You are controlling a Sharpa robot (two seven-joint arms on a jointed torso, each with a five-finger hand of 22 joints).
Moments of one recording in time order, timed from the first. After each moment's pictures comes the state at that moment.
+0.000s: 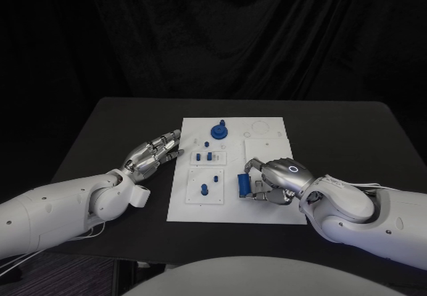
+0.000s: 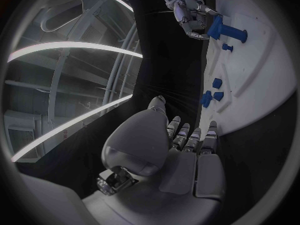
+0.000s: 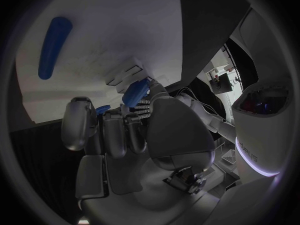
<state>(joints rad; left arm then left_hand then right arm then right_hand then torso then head) 1.01 -0.88 -0.21 1.32 -0.07 0.14 0.68 1.49 0.24 -0.23 0.25 0.47 0.28 0.06 0.04 0.04 0.04 0.09 0.18 0.03 0.01 0.16 0.02 0.01 0.16 0.07 0.26 0.04 0.21 1.07 -0.96 -0.25 1.81 -1.82 -0.48 -0.27 1.26 -0.02 -0.06 0.21 0.28 0.14 0.13 0.87 0.45 1.47 0.06 1.57 1.31 1.47 -0.01 1.49 1.31 0.06 1.45 0.09 1.26 1.31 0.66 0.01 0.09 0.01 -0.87</state>
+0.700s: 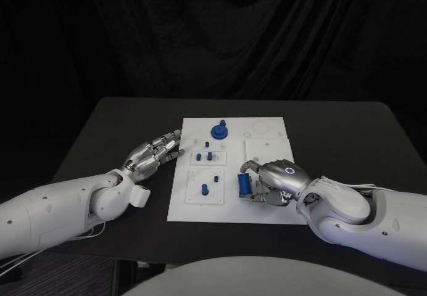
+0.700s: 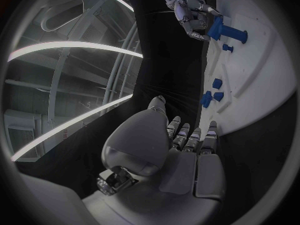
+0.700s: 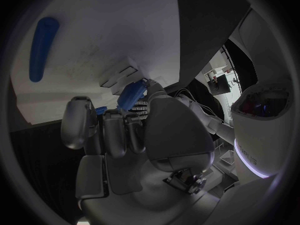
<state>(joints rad) 1.01 -0.88 -0.21 1.32 -0.07 0.15 0.68 1.49 0.24 -0.23 0.25 0.47 0.28 0.06 0.04 0.04 0.04 0.09 0.18 0.03 0.01 0.16 0.02 0.01 0.16 0.07 0.26 0.04 0.21 1.06 -0.94 -0.25 1.81 -1.83 -0.47 -0.27 1.34 -0.02 -0.03 0.18 0.45 0.13 0.13 0.83 0.31 1.47 0.06 1.57 1.31 1.47 -0.01 1.48 1.31 0.06 1.45 0.10 1.24 1.31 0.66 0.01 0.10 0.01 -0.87</state>
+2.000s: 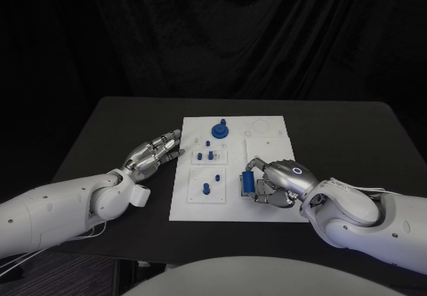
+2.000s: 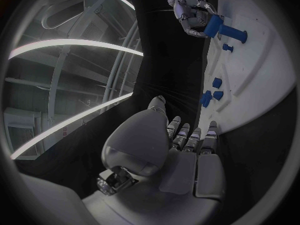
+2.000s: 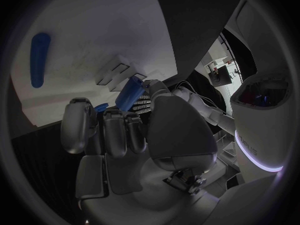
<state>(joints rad) 1.01 -0.88 -0.21 1.32 -0.05 0.16 0.68 1.49 0.24 -0.23 0.25 0.47 0.28 0.06 0.04 0.04 0.04 0.09 0.17 0.03 0.01 0.16 0.02 0.01 0.16 0.07 0.26 0.04 0.21 1.06 -0.98 -0.25 1.84 -1.76 -0.53 -0.25 1.29 -0.03 0.06 0.17 0.79 0.21 0.16 0.92 0.30 1.47 0.05 1.57 1.31 1.47 -0.02 1.48 1.31 0.06 1.46 0.08 1.27 1.31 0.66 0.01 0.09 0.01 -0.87</state>
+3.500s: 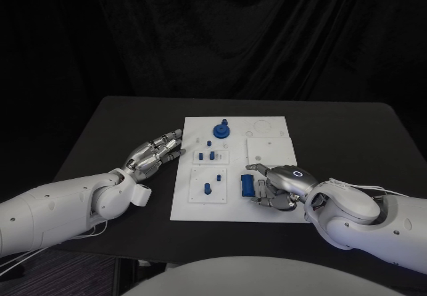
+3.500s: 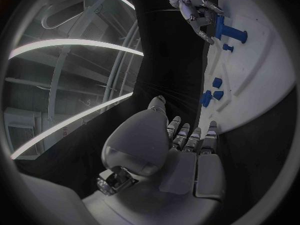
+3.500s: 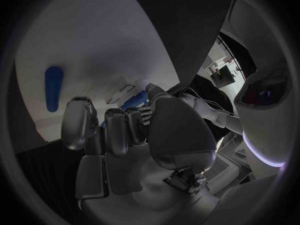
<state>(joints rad) 1.01 -0.88 -0.21 1.32 -0.05 0.16 0.68 1.49 0.24 -0.23 0.25 0.47 0.28 0.06 0.04 0.04 0.04 0.09 0.17 0.03 0.02 0.16 0.02 0.01 0.16 0.07 0.26 0.04 0.21 1.06 -0.98 -0.25 1.83 -1.69 -0.41 -0.28 1.23 -0.06 0.13 0.24 0.29 0.06 0.12 0.47 0.05 1.40 0.03 1.44 1.31 1.47 -0.04 1.46 1.31 0.06 1.45 0.07 1.24 1.31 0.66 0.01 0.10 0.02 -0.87</state>
